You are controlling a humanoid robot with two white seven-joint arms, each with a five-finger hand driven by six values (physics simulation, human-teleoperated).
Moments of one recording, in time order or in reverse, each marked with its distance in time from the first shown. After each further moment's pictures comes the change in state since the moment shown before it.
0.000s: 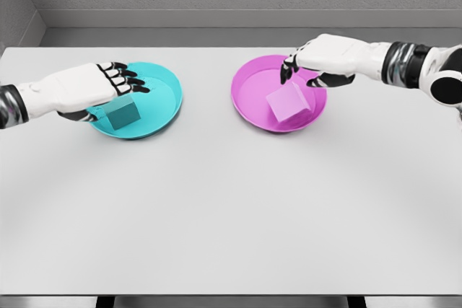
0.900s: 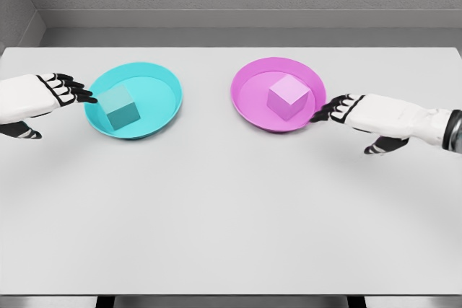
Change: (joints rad) left arm 0.100 0.260 0.025 -0.053 0.213 0.000 -0.004; right arm 0.469 -0.169 -0.382 -0.117 -0.009 -0.258 -0.012
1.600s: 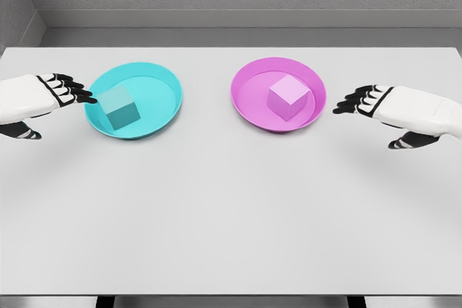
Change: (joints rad) left arm 0.002 0.002 0.000 -0.001 0.002 0.000 0.000; right arm 0.084 -0.029 -0.145 0.014 -0.028 -0.093 0.000
